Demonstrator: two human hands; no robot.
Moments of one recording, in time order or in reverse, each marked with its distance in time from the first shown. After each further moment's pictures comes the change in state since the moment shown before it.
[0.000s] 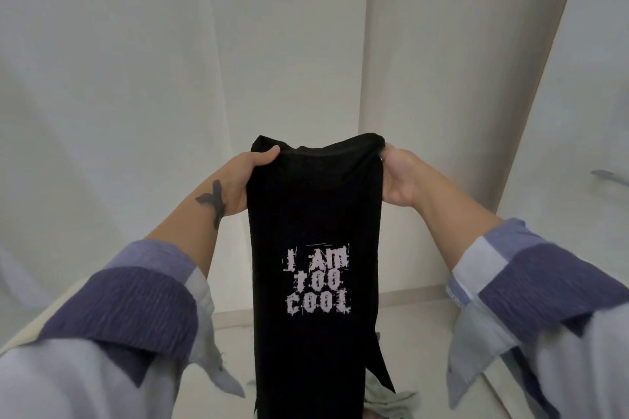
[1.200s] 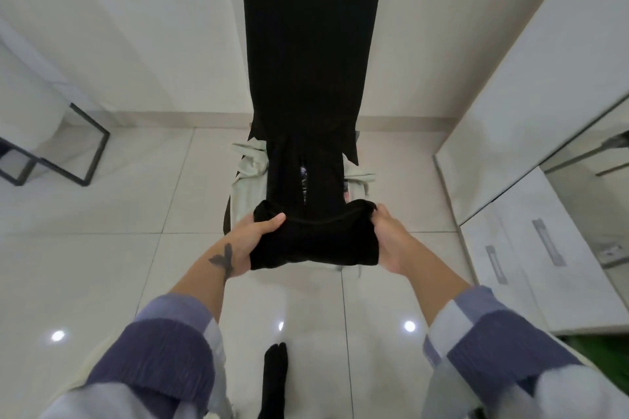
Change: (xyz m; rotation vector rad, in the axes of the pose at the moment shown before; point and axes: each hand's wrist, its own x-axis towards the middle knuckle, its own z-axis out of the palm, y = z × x) left_hand -0.225 -0.429 0.081 -0.124 0.257 -0.571; right_hand -0.267 0.379 -0.128 -0.082 0.143 0.587
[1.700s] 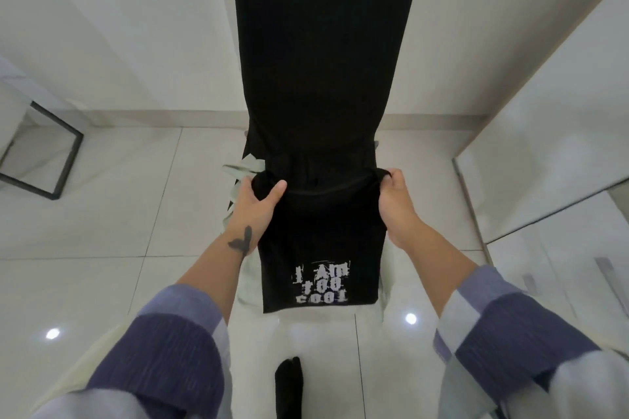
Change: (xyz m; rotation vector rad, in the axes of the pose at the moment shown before) left_hand 0.183 0.080 -0.029 0.141 0.321 0.351; right_hand 0.187 -0.081 0.037 -0.234 0.318 -0.257
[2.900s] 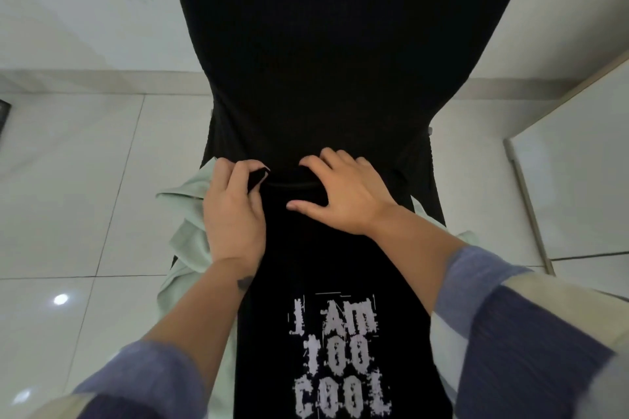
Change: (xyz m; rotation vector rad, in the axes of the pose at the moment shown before) left_hand 0.203 -0.093 0.039 0.669 0.386 0.627; right_hand 0.227 0.057 0.130 -1.203 -0.334 -0.825
